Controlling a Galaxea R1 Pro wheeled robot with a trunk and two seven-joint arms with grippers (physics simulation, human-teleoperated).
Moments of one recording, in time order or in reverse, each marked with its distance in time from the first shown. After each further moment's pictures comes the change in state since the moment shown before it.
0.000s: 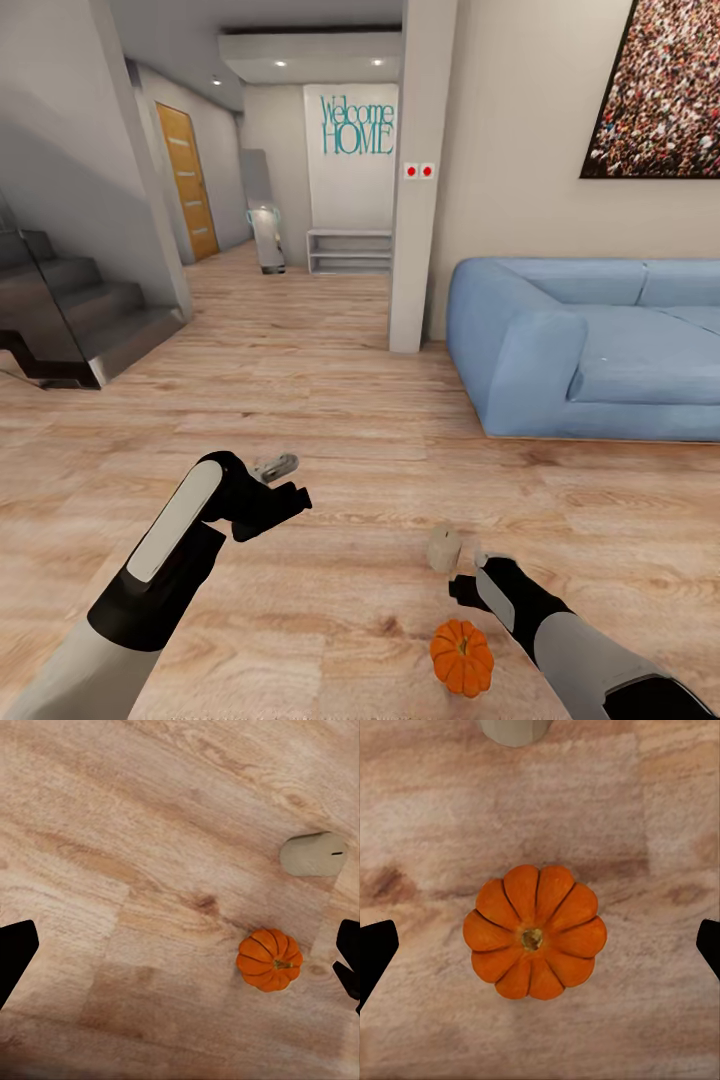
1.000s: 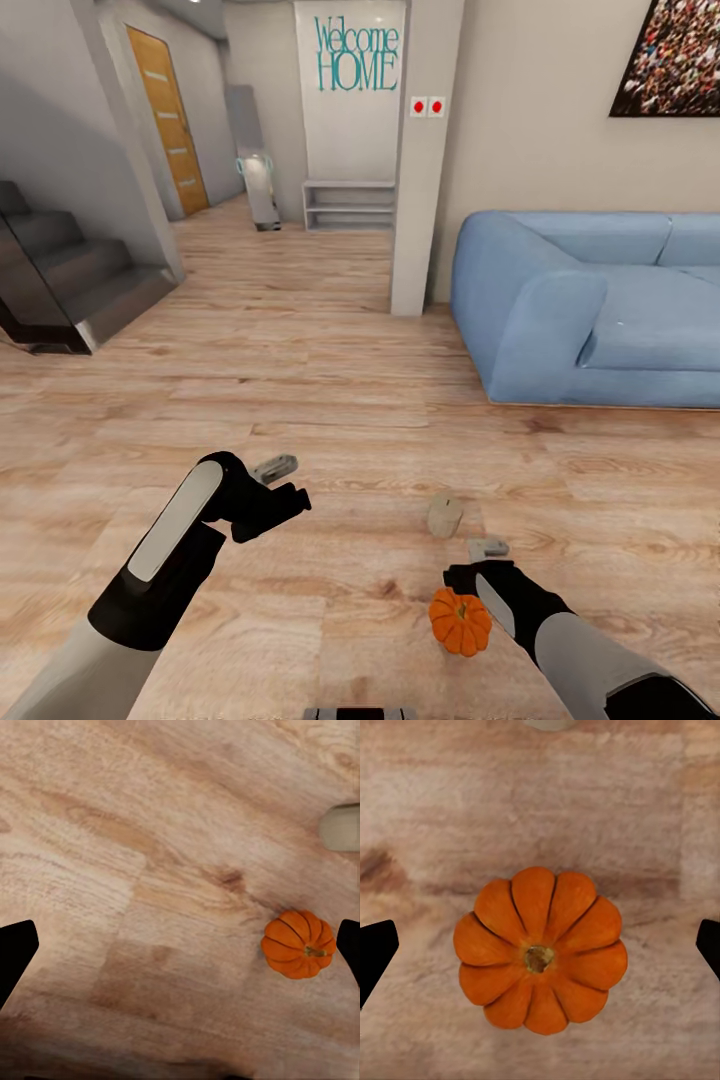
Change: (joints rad) left arm 0.000 0.002 0.000 0.010 -0.001 0.000 -0.003; right arm 0.000 -0.006 0.052 -0.001 0.099 -0.137 0.104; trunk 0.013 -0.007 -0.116
